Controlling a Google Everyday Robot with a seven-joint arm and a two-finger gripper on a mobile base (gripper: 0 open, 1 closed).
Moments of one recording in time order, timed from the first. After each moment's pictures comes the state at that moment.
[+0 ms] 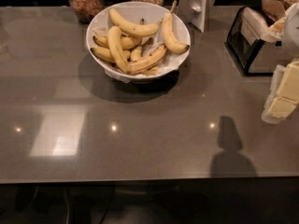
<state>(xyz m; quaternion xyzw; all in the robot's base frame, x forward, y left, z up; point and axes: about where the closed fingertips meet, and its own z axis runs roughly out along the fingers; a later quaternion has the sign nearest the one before) 0.438 -0.217 0.976 -0.60 0.78 -0.03 0.16</state>
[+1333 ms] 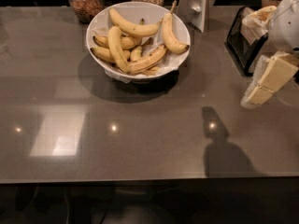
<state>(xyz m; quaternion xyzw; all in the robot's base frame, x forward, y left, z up) 0.474 -0.185 0.983 -0.63 0.72 0.00 0.28</state>
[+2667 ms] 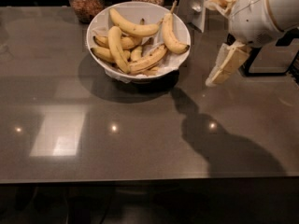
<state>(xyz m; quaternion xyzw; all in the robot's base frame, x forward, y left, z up) 0.548 -0.129 0.980 -0.69 0.61 0.01 0.39</state>
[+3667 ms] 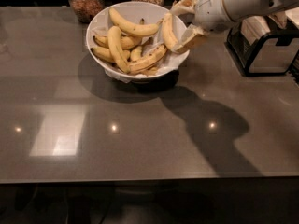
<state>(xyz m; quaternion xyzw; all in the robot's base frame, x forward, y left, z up) 0.640 -0.079 0.971 -0.71 0.55 0.00 0.45</state>
